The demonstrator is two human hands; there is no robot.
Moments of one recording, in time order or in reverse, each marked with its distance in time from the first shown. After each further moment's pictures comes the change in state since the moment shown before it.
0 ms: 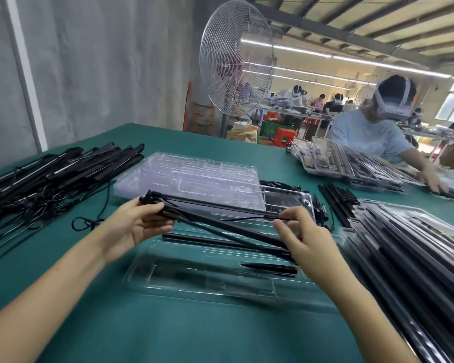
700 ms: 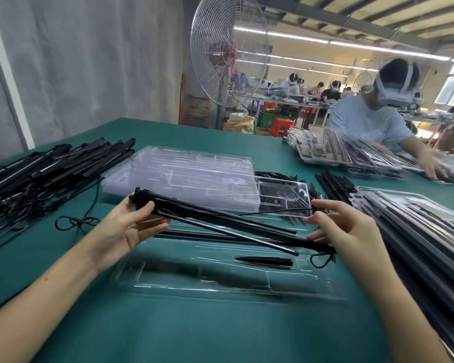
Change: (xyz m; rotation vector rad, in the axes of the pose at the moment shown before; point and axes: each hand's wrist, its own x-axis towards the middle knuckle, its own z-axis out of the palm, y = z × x) left_hand -0.002 -0.017 0.003 -0.095 -0.029 0.043; right_hand -0.013 0.022 -0.037 0.428 0.213 0.102
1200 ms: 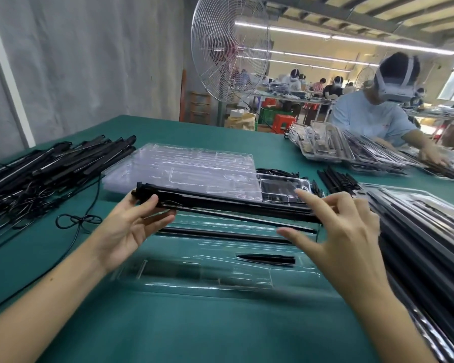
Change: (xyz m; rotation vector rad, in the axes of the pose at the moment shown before) left_hand -0.003 -0.001 0.013 -0.097 0.021 0.042; right_hand -0.020 -0.019 0.019 -0.842 0.161 -0.433
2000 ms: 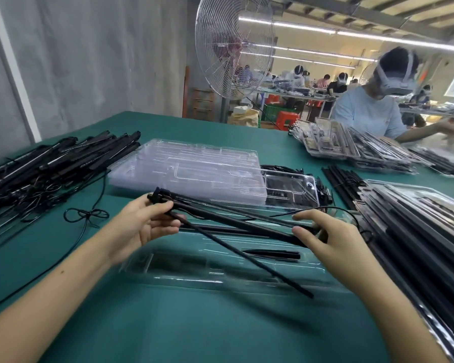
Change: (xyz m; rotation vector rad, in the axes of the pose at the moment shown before) left_hand -0.007 0.002 0.010 0.256 0.011 -0.111; right_hand -0.002 0.021 0.024 0.416 -0.344 0.173
